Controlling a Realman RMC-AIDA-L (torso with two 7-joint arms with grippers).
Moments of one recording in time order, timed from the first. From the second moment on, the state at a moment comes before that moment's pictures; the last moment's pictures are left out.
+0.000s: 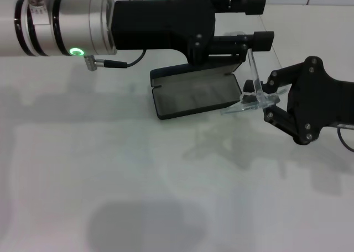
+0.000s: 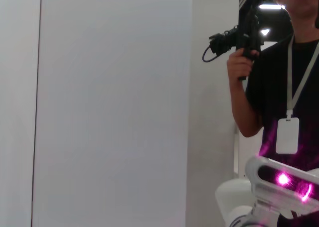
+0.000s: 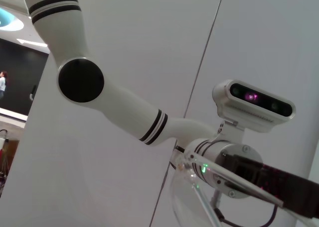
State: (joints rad) left arm -0.76 -2.06 1.01 0.65 1.51 1.70 -1.35; right arm 0.39 2.01 -1.27 -0.82 -1.29 -1.67 0.84
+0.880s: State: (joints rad) left arm -0.74 -2.07 1.01 0.64 1.50 1.69 -1.40; right arm 0.38 2.01 -1.25 -0.80 -1.29 -1.65 0.76
